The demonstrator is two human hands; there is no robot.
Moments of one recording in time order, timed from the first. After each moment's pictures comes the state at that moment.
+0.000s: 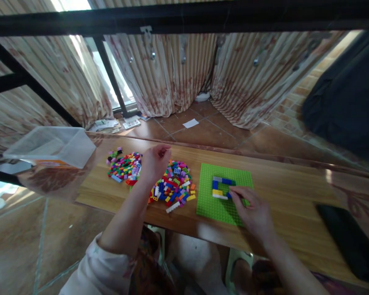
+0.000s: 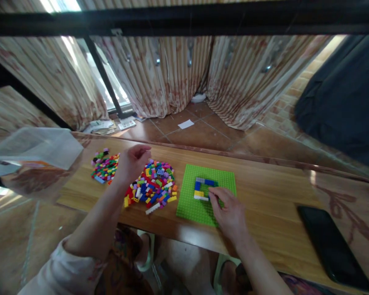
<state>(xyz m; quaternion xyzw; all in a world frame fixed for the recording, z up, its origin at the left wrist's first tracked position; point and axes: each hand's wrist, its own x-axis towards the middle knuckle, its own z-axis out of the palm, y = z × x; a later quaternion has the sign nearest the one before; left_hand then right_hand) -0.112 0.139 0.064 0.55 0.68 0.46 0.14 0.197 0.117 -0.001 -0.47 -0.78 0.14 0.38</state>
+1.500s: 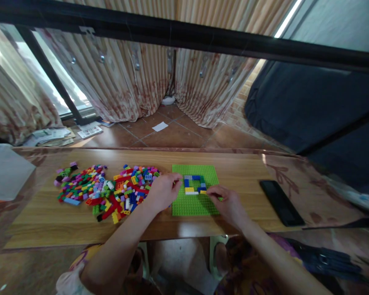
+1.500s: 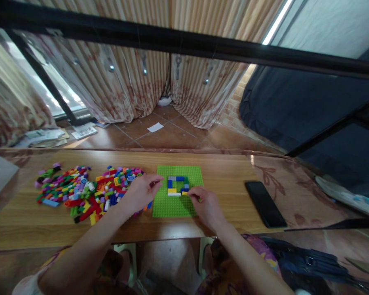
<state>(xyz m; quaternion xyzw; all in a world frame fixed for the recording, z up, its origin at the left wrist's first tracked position) -0.022 0.124 0.040 0.77 0.54 0.26 0.22 0.219 0.103 0.010 -0.52 -0.75 0.23 0.33</state>
